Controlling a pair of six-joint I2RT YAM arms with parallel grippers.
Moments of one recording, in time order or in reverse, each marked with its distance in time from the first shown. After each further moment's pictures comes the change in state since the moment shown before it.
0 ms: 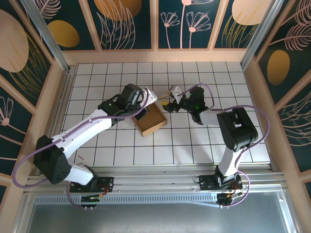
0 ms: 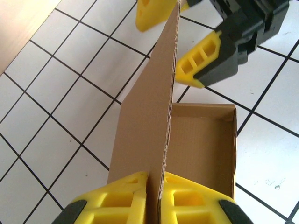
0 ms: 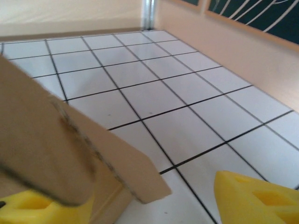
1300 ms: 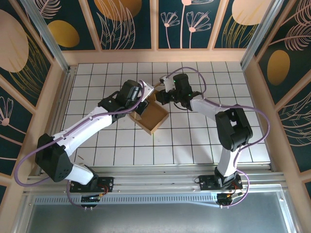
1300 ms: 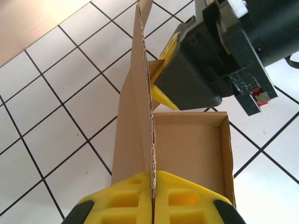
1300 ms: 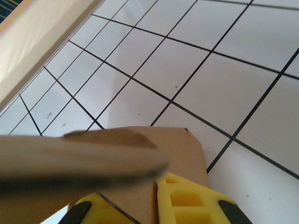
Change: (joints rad) left arm 0.016 0.030 0.048 0.030 -0.056 -0.211; right arm 0.124 0.039 0.420 -0.697 0.175 0.502
